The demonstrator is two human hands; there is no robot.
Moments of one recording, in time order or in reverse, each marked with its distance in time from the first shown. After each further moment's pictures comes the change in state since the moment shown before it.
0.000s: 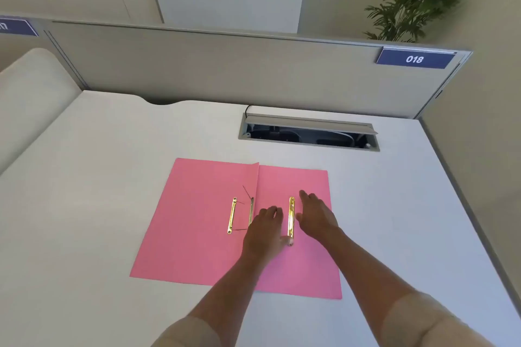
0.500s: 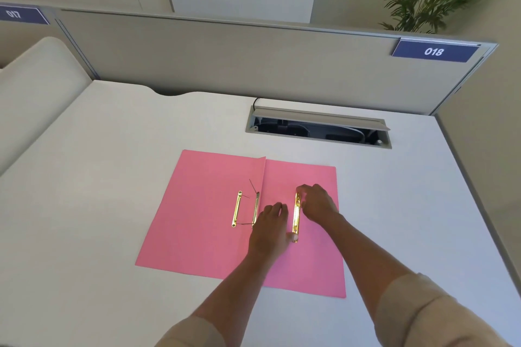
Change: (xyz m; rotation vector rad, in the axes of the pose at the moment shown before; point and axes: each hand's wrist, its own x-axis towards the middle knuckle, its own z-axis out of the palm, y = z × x) left_hand -0.002 0.004 0.006 -0.020 0.038 -0.027; right_hand 0.031 0.001 0.000 0.182 -0.032 0.057
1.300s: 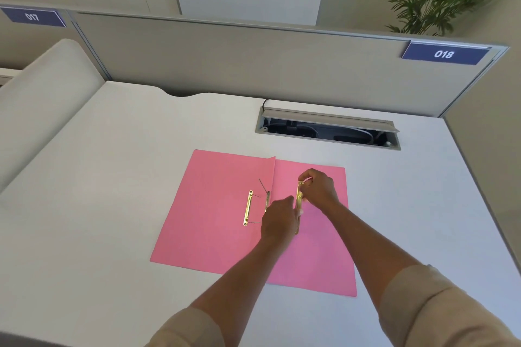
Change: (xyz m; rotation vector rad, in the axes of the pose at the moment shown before) left_hand 0.012 0.010 -0.033 -0.312 0.031 -0.312; right_hand 0.005 -0.040 -0.017 0.430 0.112 0.092
